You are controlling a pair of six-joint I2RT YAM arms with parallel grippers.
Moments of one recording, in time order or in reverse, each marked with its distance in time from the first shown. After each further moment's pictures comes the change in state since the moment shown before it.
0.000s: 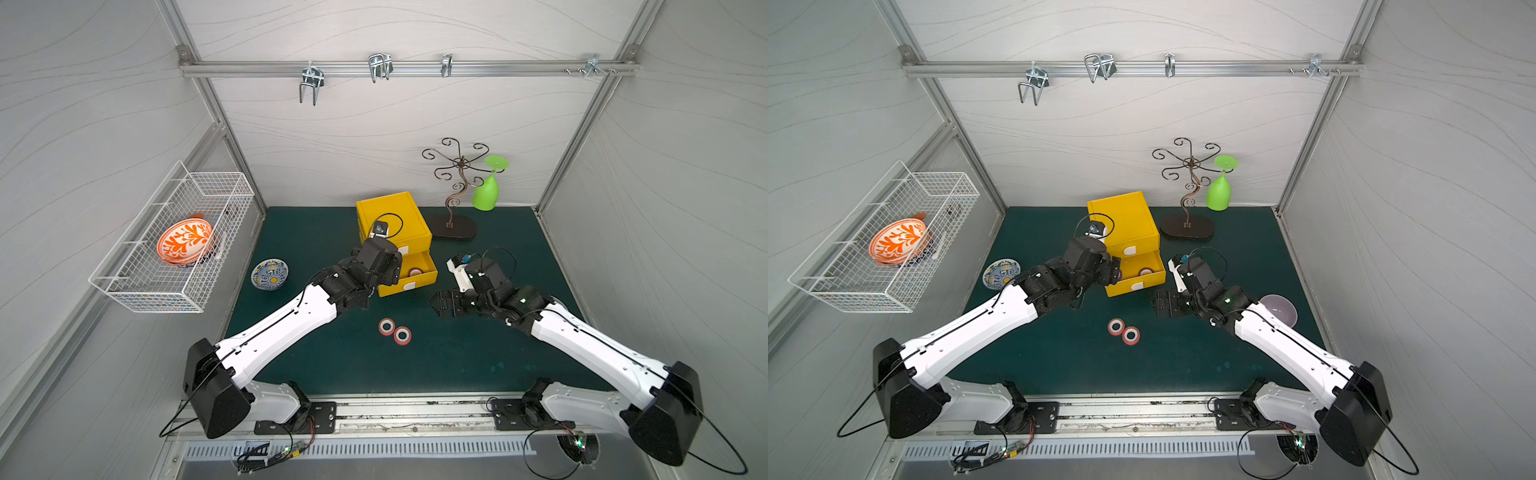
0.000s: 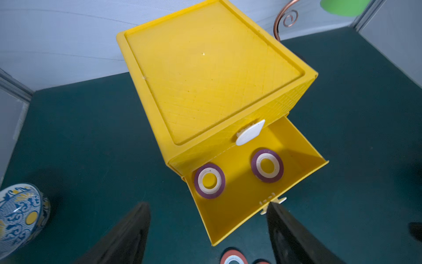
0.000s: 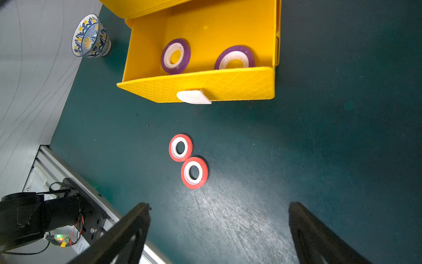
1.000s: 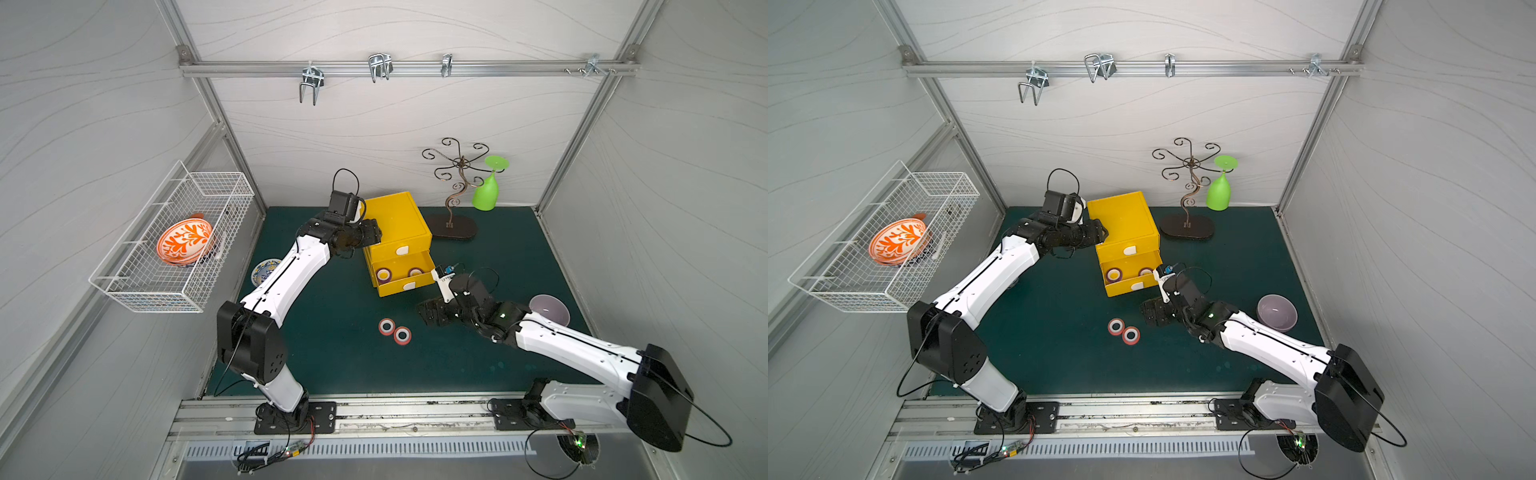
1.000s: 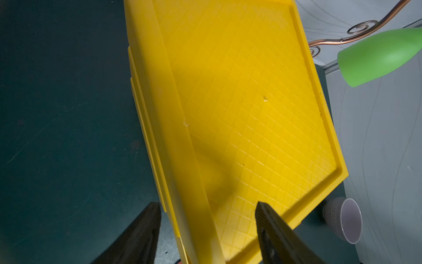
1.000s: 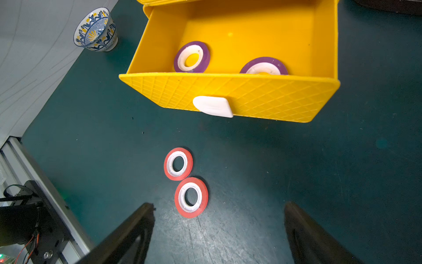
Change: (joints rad) left arm 0.392 0.310 0.311 -0.127 0.580 -0.194; right arm 0.124 0.056 -0.163 0.339 0.138 -0.054
